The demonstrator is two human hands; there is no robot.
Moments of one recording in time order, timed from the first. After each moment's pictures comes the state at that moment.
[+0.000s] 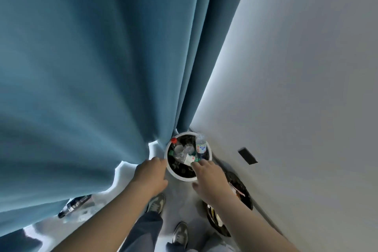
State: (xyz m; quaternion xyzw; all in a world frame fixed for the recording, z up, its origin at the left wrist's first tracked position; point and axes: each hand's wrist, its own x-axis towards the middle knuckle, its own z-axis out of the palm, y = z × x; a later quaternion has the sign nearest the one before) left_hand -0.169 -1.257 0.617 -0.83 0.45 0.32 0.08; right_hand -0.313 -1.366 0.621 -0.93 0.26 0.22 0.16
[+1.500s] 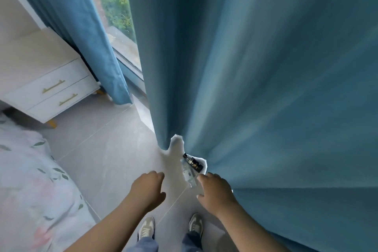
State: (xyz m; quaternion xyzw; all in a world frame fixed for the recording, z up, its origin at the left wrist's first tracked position) left_hand -0.215 -0.764 0.649 -0.91 -0.22 0.30 -0.17; right_hand -0.108 -0.932 0.651 -0.88 -0.37 0.29 -0.04
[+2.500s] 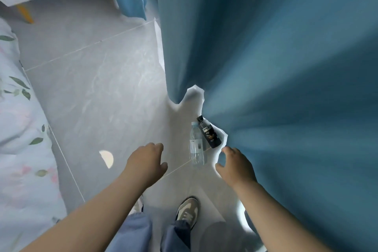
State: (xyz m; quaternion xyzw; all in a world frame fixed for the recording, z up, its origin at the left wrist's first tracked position) left_hand -0.171 -0.772 0.287 -0.83 -0.39 0.29 -0.27; right_hand 0.004 -0.924 0.276 -0.88 -0.31 0.36 -0.07
